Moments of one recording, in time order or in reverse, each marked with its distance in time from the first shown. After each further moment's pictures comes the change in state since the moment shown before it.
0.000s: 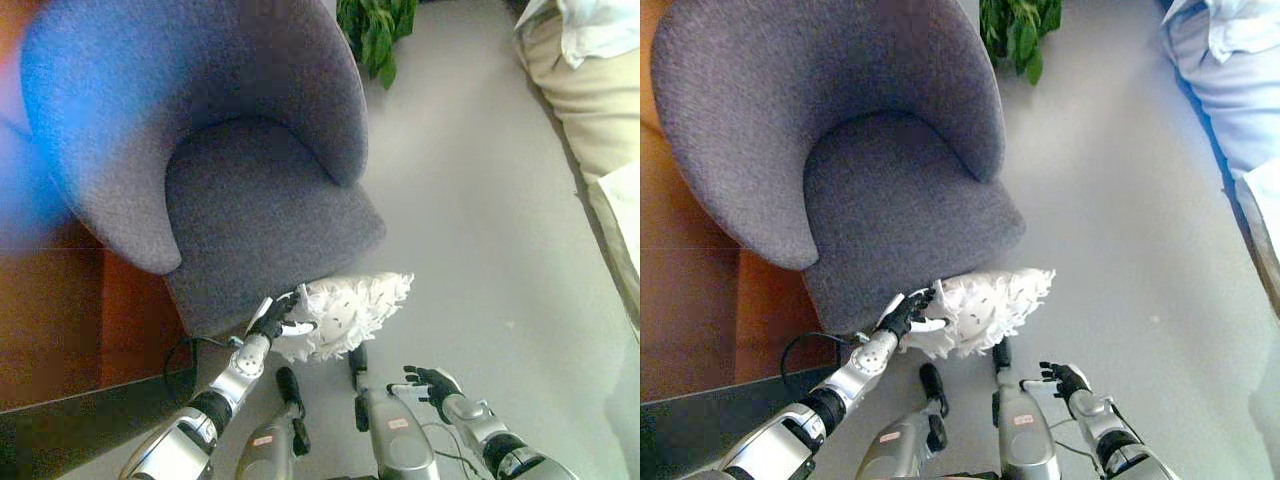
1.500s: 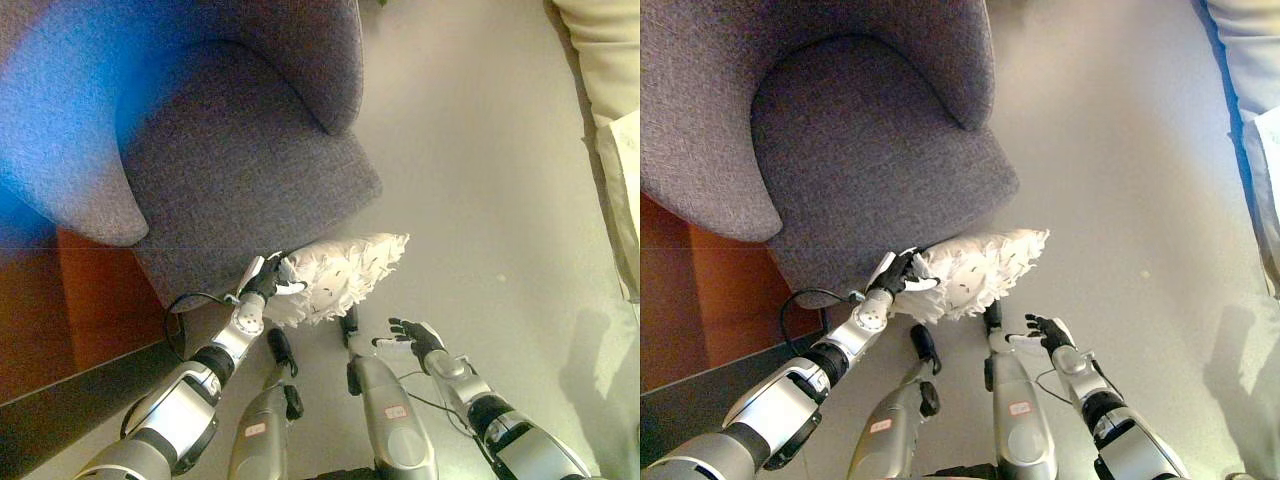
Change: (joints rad) left arm -0.216 0.018 -0.039 0.094 0.002 0.055 0.065; right arm -0.143 0.003 0.081 -0.100 0.086 0.012 -0.081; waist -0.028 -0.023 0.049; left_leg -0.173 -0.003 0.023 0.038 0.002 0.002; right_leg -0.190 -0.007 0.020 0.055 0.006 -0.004
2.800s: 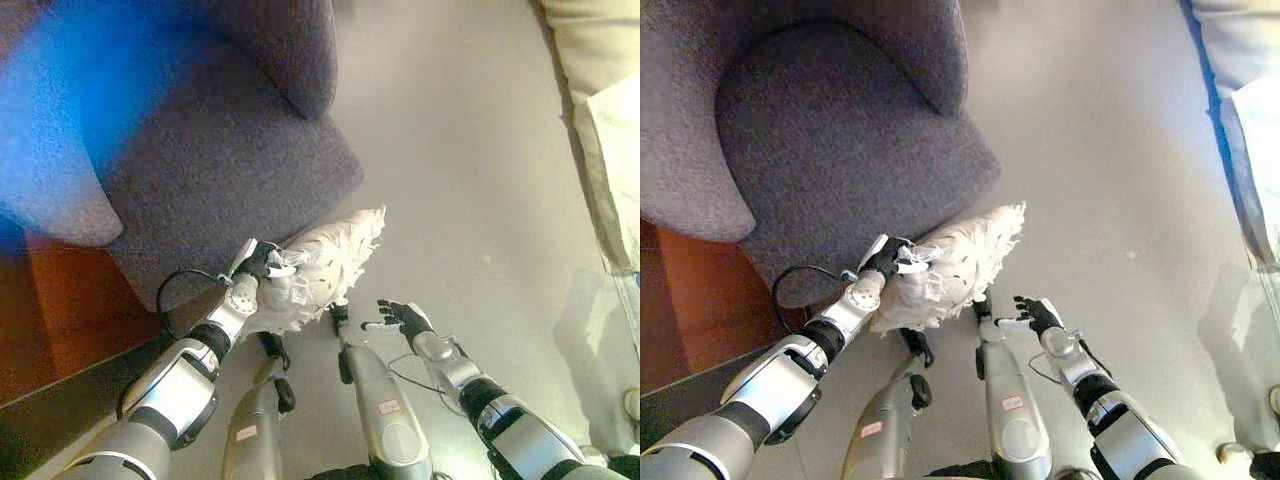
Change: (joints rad) left arm -0.064 0.019 -0.005 0.070 -0.001 0.024 -0.041; right arm -0.035 0.000 0.053 0.002 0.006 0.031 -0.011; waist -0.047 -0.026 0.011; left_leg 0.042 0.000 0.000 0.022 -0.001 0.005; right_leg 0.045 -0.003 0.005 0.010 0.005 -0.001
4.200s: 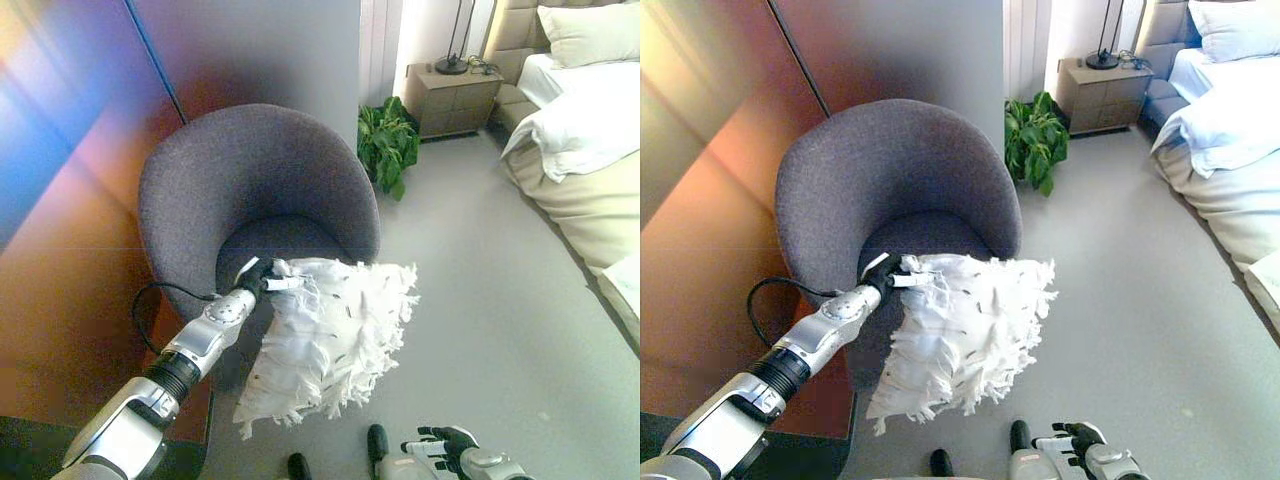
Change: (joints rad) left arm 0.231 0.228 0.106 -0.661 -0.441 0.328 -0.050; right arm 0.345 -0.020 -0.153 0.146 -0.103 0.034 0.180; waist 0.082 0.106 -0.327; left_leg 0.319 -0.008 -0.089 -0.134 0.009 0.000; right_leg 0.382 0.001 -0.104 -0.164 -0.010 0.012
